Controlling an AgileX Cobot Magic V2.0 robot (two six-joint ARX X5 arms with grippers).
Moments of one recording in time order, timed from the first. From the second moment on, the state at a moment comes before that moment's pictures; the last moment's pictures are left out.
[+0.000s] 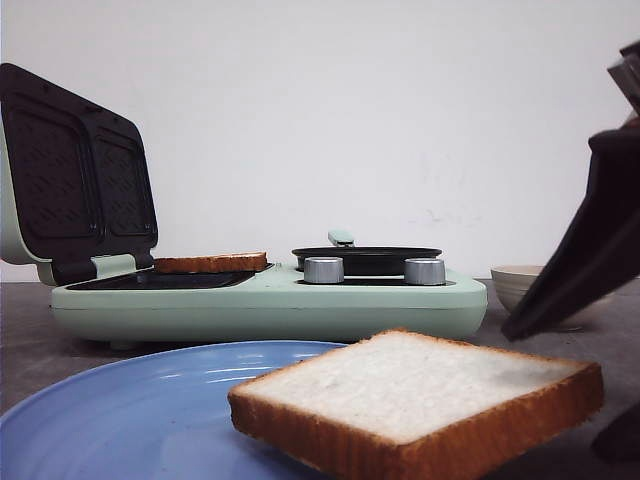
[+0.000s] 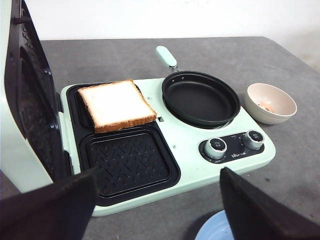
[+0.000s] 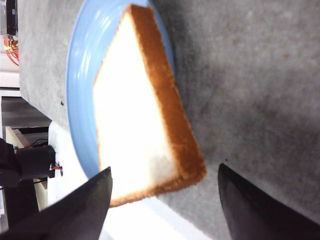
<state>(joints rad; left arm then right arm) -0.40 0.58 0.73 -0.48 0.10 -0.14 0.59 0.77 0.18 -0.13 -0.60 0.89</state>
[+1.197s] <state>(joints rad) -0.40 0.58 0.73 -0.48 0.10 -0.14 0.70 0.91 0.16 0.13 -0.50 1.00</state>
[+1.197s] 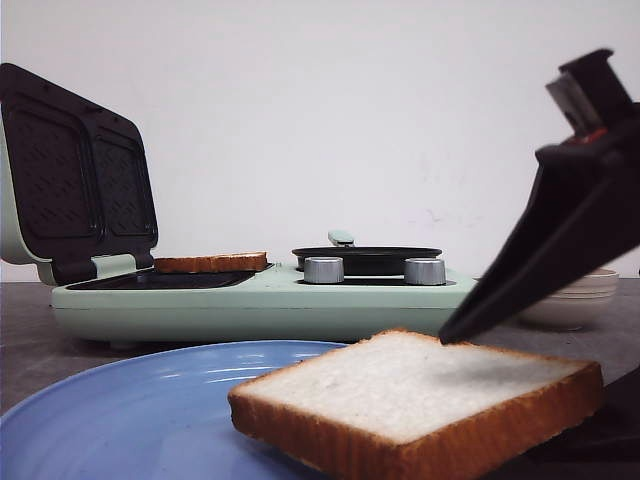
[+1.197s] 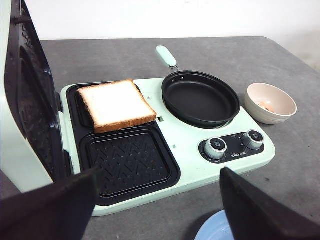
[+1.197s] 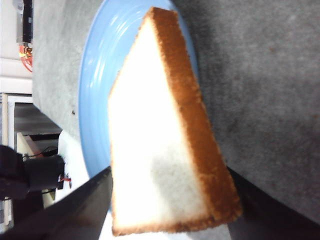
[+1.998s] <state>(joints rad) -0.40 0.58 0.73 -0.48 0.11 -0.14 0.67 0.92 0.18 0.40 -0.59 1.02</state>
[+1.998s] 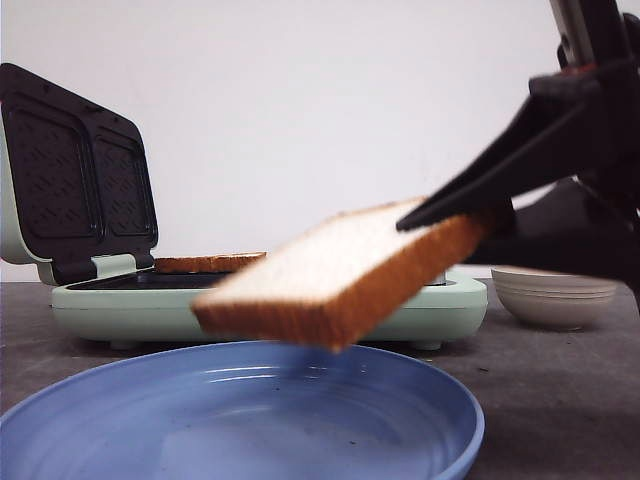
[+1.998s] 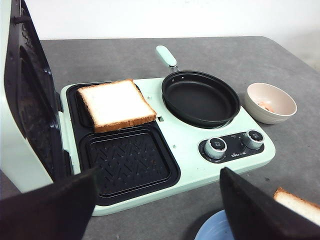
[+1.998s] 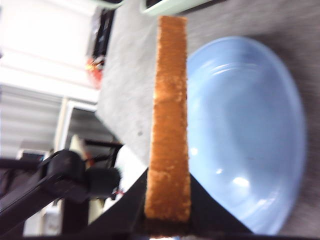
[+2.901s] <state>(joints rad) -0.40 0.51 0.73 -0.47 0.11 -0.15 0.66 1.21 1.15 -0.51 -0.30 0.10</state>
